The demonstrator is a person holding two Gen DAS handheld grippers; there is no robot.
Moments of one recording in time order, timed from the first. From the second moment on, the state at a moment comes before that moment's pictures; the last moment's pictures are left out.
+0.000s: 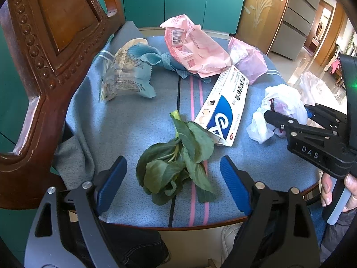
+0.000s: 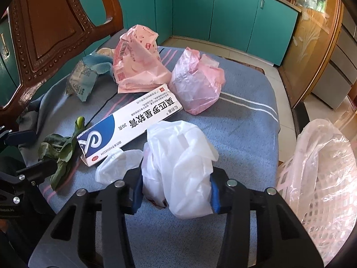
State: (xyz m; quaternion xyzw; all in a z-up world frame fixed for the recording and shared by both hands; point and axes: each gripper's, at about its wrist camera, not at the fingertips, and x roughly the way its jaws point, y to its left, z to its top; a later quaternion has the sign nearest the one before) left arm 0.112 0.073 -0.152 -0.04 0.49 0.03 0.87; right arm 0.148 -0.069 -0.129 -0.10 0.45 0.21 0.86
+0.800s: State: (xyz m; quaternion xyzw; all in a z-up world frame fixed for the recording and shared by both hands) left arm 0.111 0.069 -0.148 -0.02 0.48 0.03 0.88; right arm 0.152 -0.074 -0.129 -0.08 0.46 0.20 0.86
